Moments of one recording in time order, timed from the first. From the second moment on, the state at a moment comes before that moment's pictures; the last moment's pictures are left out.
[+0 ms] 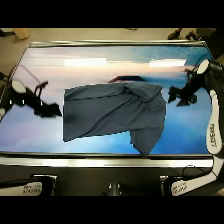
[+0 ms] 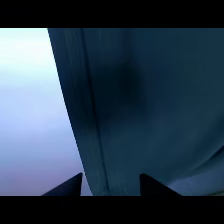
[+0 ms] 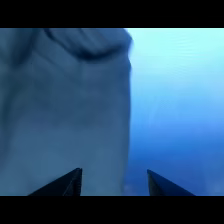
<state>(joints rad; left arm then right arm) 0.09 -1.41 1.12 1.20 -1.38 -1.40 -0.17 -1.68 1.60 -1.39 1.55 1.67</state>
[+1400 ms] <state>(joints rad) 0.18 -1.36 0.83 1.01 -1.13 -1.26 -0.19 -1.44 1.24 -1.42 1.51 1.63</state>
